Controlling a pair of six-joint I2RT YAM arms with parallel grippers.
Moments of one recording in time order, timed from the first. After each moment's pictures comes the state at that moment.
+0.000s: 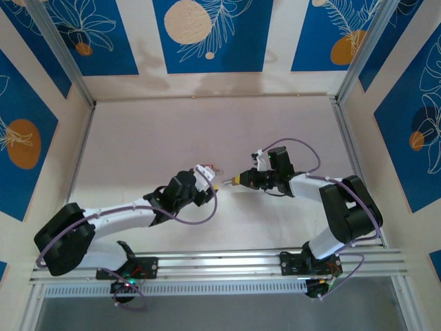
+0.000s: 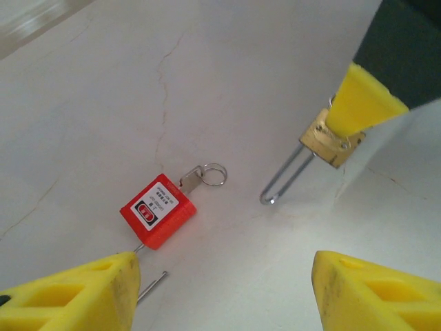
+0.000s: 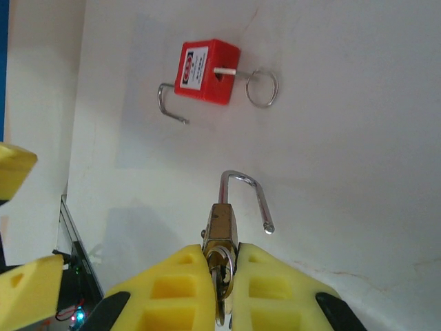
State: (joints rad) left arm -0.87 1.30 0.57 0.20 -0.19 0.09; right arm 0.37 1.55 0.61 0.14 -0.71 0.58
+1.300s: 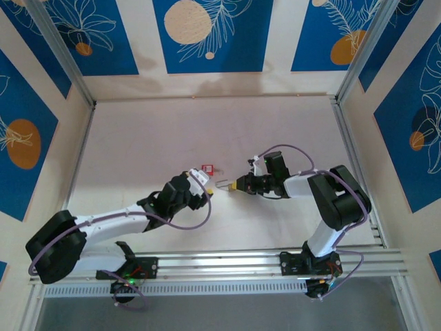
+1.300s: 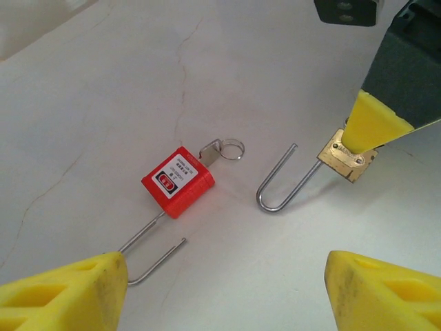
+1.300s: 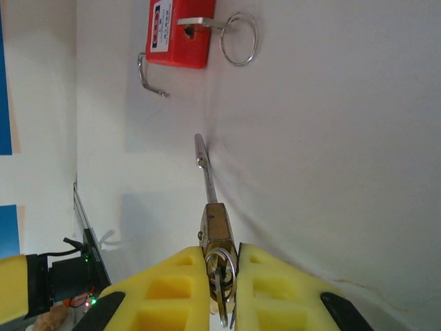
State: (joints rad) left arm -0.87 1.22 0.49 0.20 -0.23 0.09; right arm 0.37 1.68 0.60 0.25 -0.77 0.64
